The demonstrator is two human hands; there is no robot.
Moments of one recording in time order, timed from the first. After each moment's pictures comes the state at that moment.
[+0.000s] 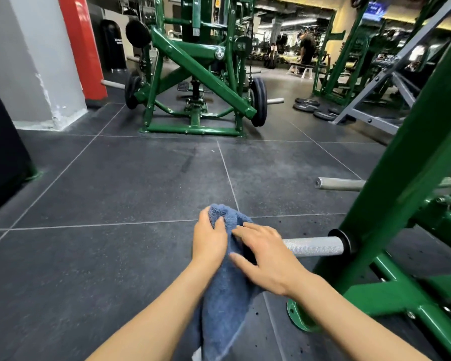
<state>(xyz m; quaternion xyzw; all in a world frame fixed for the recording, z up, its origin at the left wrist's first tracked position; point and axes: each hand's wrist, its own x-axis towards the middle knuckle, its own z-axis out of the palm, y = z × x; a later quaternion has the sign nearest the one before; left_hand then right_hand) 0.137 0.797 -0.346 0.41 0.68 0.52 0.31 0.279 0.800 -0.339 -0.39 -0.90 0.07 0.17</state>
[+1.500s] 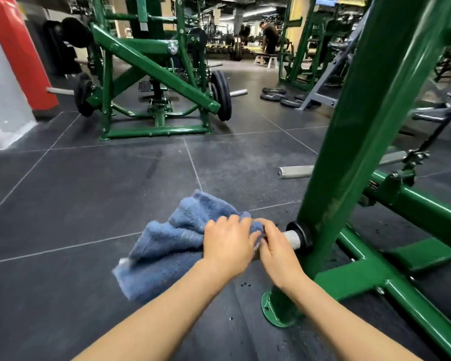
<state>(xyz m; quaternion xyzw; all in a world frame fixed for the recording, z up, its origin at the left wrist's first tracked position) 0.250 0.835 -0.336 0.76 0.64 0.11 -0.04 0.377 0.845 -0.387 -0.56 -0.71 0.20 0.36</state>
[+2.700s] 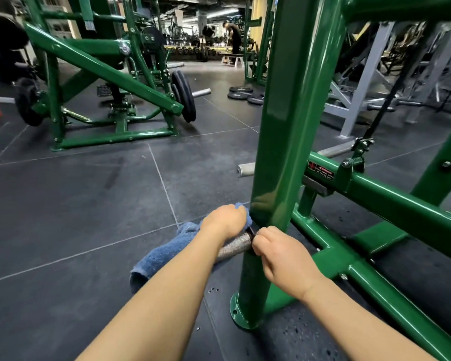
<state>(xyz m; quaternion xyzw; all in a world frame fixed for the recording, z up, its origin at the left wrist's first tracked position) 0.348 0.924 -0.336 0.75 0.61 0.08 0.25 0.489 0.839 -0.372 -0.47 -0.85 -0.08 0.22</state>
